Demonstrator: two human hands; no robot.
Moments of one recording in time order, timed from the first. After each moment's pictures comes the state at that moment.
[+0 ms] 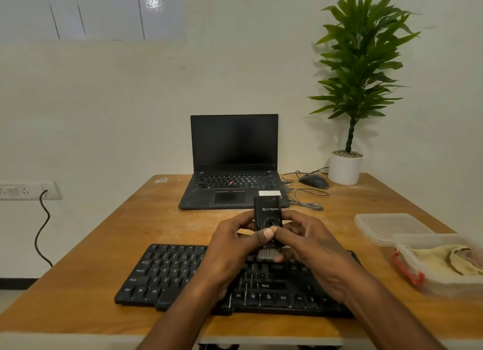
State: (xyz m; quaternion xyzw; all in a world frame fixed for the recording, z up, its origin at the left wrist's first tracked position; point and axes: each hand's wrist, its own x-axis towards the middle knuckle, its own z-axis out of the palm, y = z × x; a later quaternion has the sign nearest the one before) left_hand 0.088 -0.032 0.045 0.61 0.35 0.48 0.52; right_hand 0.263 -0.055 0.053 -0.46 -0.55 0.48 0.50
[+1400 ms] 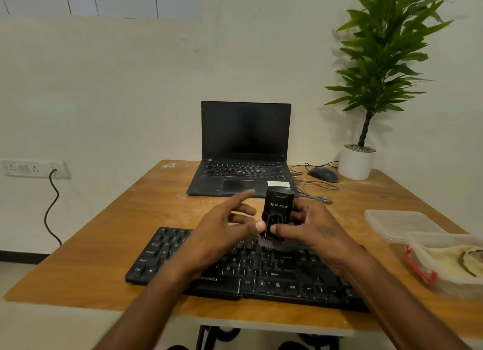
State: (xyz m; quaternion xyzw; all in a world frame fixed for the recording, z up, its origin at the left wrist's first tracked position) left_hand 0.039 -0.016 0.047 0.73 0.39 0.39 0.40; right_hand 0.262 -0.036 0.056 -0.50 -0.63 0.41 0.44
